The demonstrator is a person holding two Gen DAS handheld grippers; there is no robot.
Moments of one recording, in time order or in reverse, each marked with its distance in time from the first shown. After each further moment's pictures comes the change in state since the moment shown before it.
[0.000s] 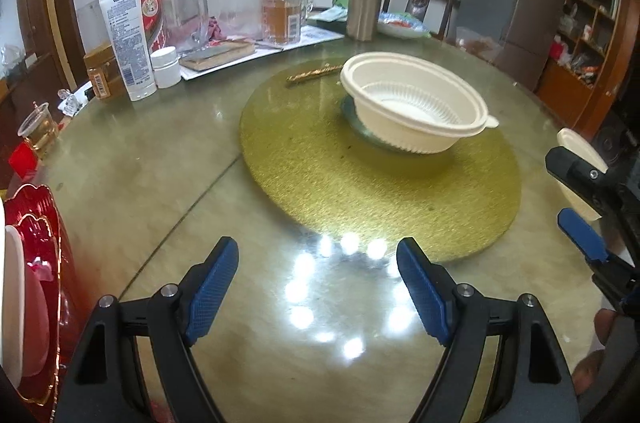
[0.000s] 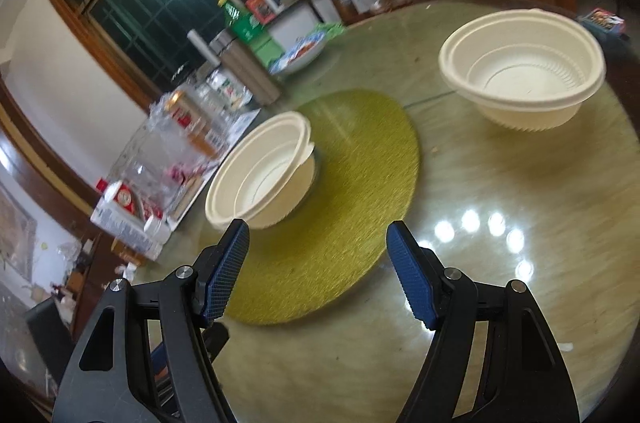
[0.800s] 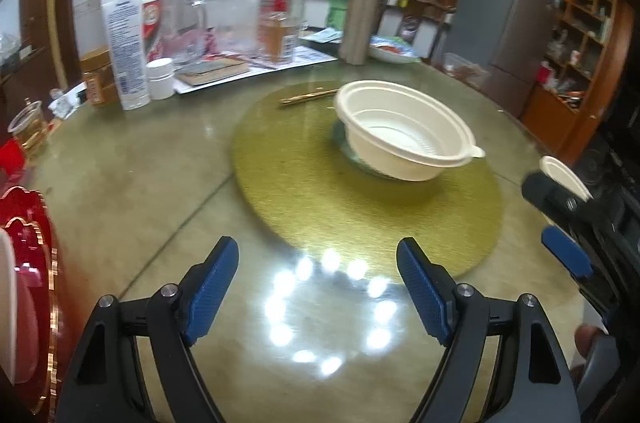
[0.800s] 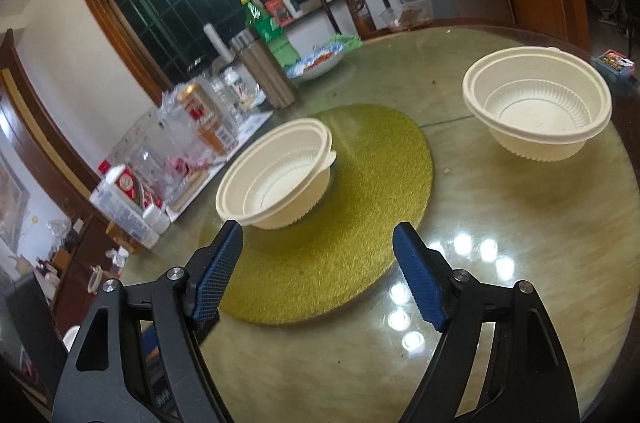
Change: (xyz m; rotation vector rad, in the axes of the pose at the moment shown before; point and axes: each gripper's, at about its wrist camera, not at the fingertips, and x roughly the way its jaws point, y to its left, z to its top) left arm -0.003 0.012 0.010 -0.046 -0.051 -0.043; right arm -0.002 0.023 -0.003 -0.125 0.006 -0.008
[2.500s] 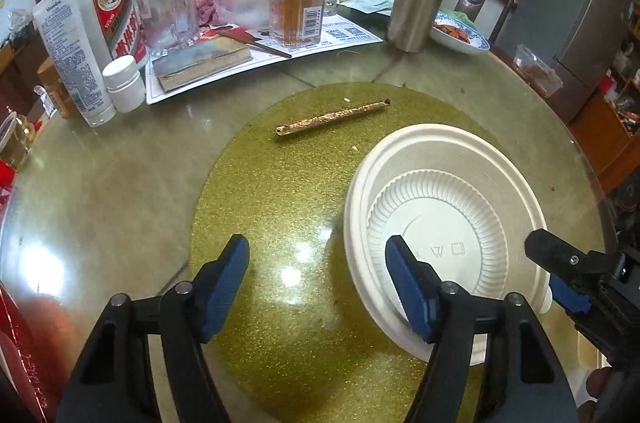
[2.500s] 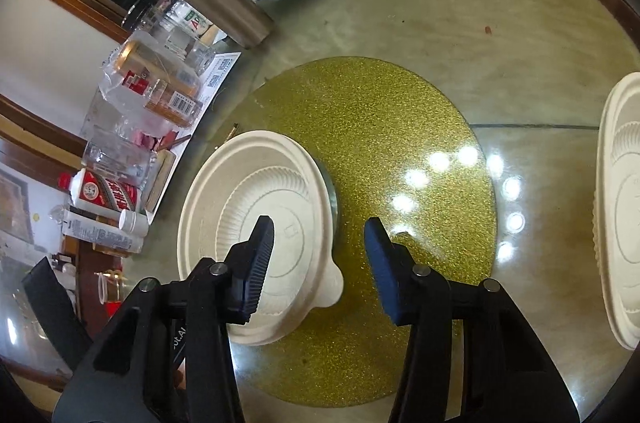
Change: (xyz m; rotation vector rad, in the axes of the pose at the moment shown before) left arm 0.102 -0.022 0.093 -0.116 0.197 0.133; right arm 0.138 -0.012 0.101 0.094 0.434 -0.009
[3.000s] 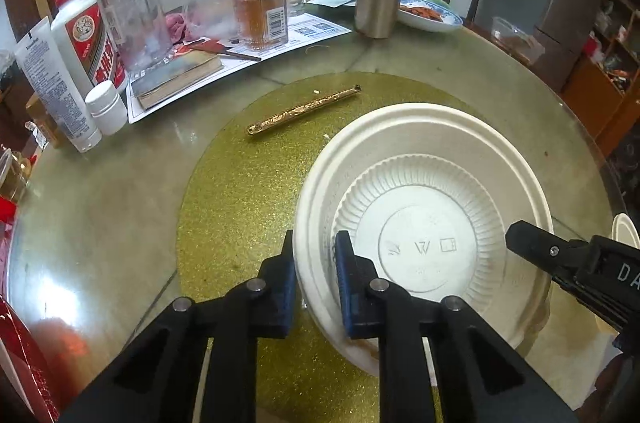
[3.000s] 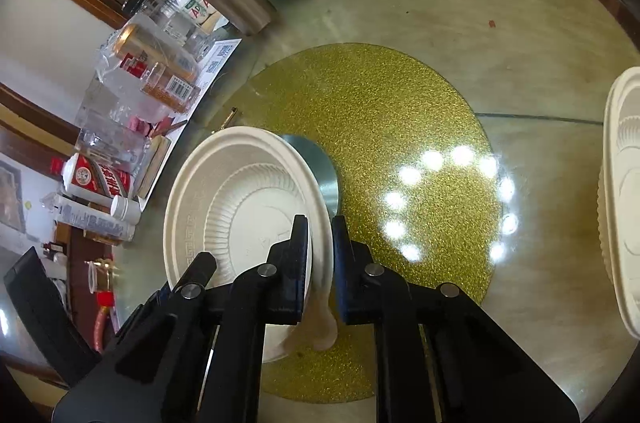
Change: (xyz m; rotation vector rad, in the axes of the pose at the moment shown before) left arm -0.002 -0.018 -0.010 0.131 -0.011 0.010; right arm 0.005 0.003 -0.008 -0.028 0.016 -0.021
